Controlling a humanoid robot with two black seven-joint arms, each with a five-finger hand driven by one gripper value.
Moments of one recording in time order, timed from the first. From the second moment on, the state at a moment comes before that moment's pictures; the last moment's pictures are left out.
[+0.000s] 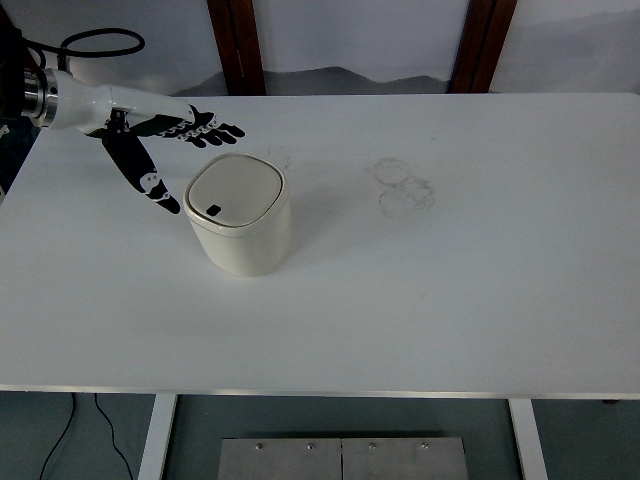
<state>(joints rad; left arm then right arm) -1.60 0.81 0.18 -1.22 0.77 -0.61 -0.18 0.04 0.00 0.22 0.16 -0.38 -0.02 -0.06</state>
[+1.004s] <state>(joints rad) -1.60 0.82 0.18 -1.22 0.77 -0.61 -0.18 0.04 0.00 0.22 0.16 -0.38 -0.02 -0.06</state>
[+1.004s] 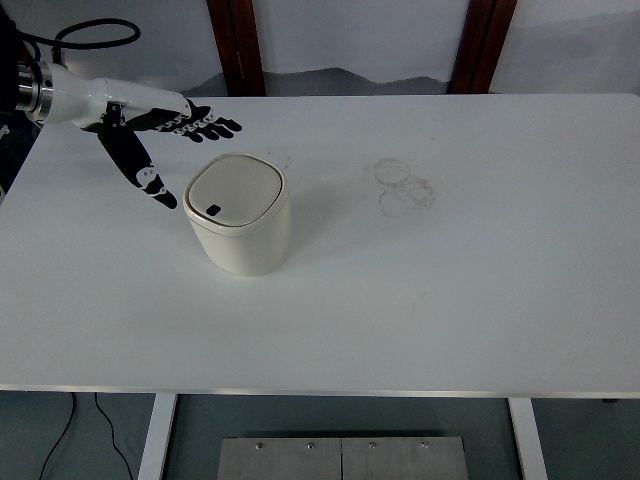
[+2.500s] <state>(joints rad) -1.68 0.83 0.20 -1.19 0.82 -0.61 -0.17 0.04 0.00 0.22 0.16 -0.38 -0.02 -0.06</state>
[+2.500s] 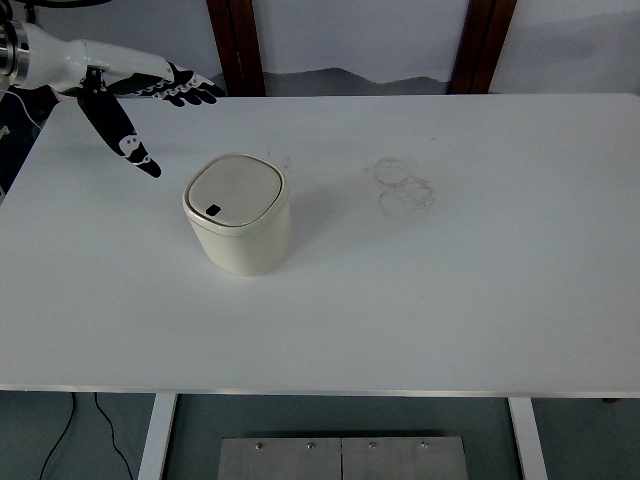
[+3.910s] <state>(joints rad) -1.53 0.77 0.20 -1.20 0.79 -0.61 -0.16 0.04 0.00 0.22 0.16 -0.38 -0.02 -0.06</state>
